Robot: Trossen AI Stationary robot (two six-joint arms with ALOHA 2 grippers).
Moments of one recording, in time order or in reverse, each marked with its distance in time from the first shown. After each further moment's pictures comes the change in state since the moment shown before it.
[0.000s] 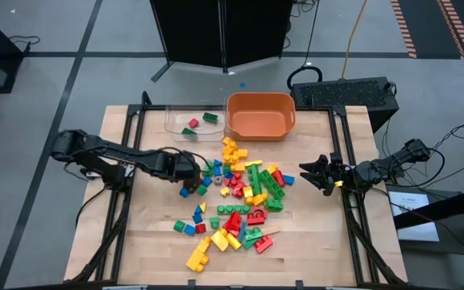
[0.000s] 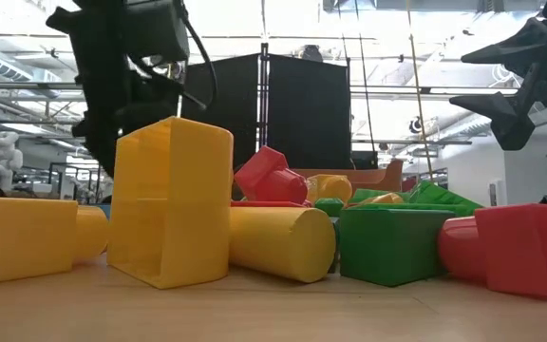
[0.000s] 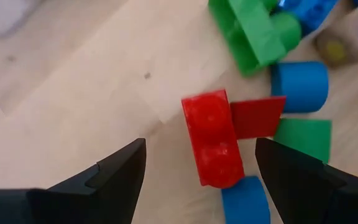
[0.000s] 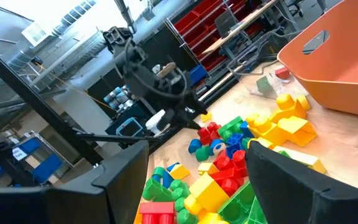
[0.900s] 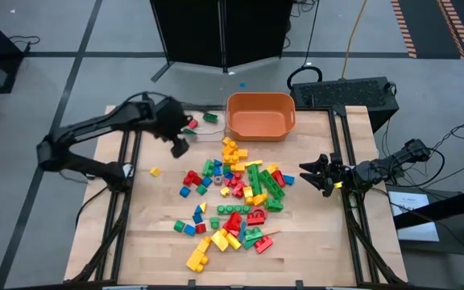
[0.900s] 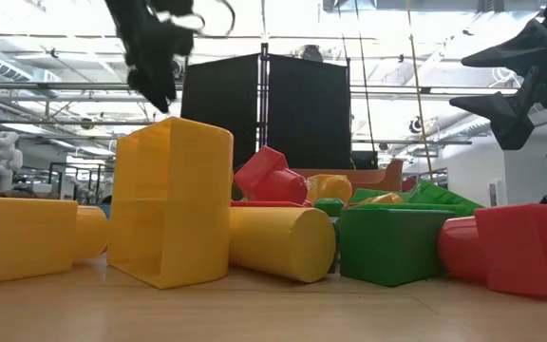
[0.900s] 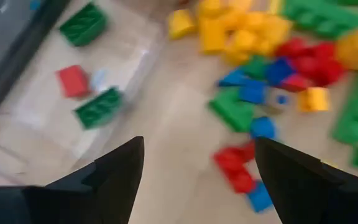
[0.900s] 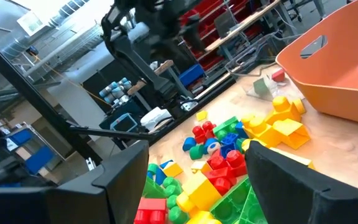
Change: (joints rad) left arm 0.485 -0.206 0.348 -0.250 0.318 0.782; right arm 0.000 0.000 0.001 -0.018 0.001 -0.046
